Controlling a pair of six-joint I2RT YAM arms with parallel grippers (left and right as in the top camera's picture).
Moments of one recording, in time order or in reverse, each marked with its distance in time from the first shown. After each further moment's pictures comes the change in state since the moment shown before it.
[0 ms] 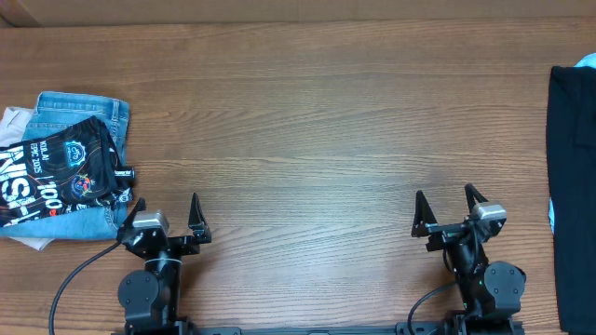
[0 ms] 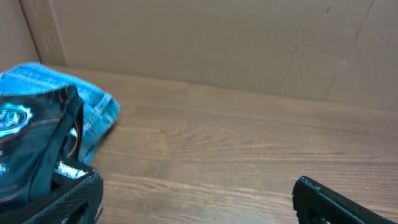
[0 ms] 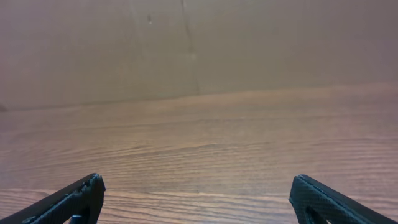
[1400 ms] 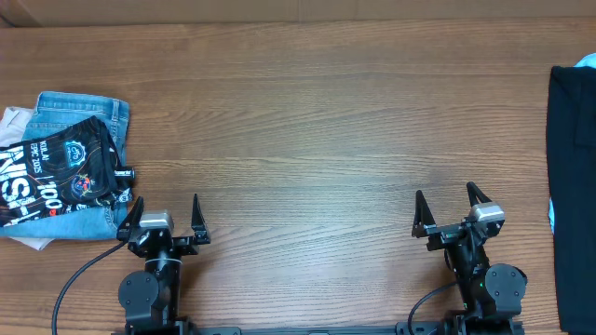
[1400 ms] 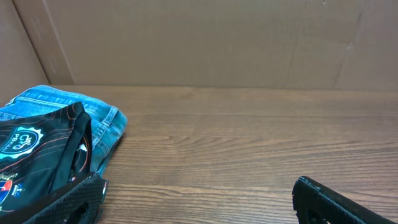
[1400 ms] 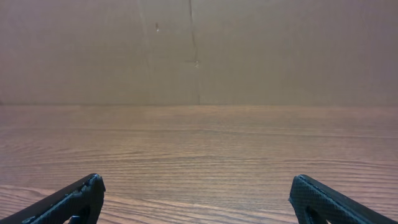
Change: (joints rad) left arm 0.000 0.000 -0.021 0.052 0.000 0.122; right arm 0.000 -0.017 -0.014 0.045 -0.014 -0.074
